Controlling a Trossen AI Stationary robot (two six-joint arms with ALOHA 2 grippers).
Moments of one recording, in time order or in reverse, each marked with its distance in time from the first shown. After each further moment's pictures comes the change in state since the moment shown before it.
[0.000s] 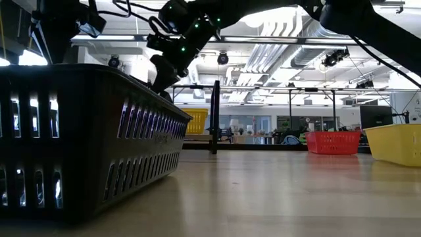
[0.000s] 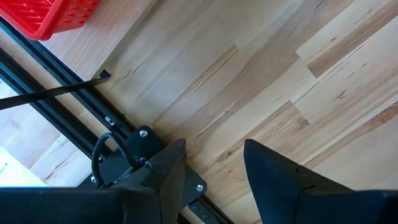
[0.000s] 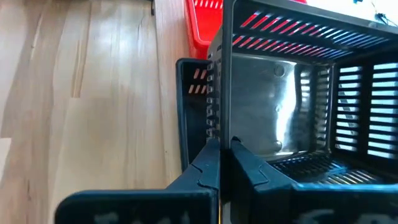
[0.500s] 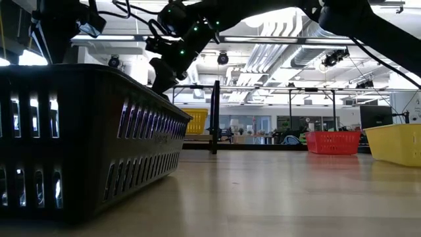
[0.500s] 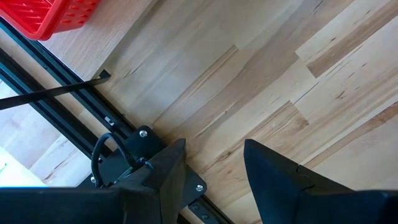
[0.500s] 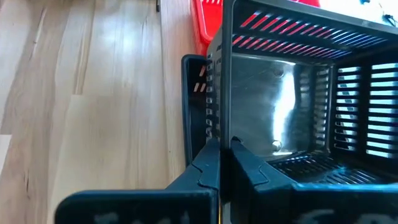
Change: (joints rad) left arm 0.000 0.000 0.000 0.001 0.000 0.000; right arm 0.000 0.015 -0.001 0.010 -0.019 -0.006
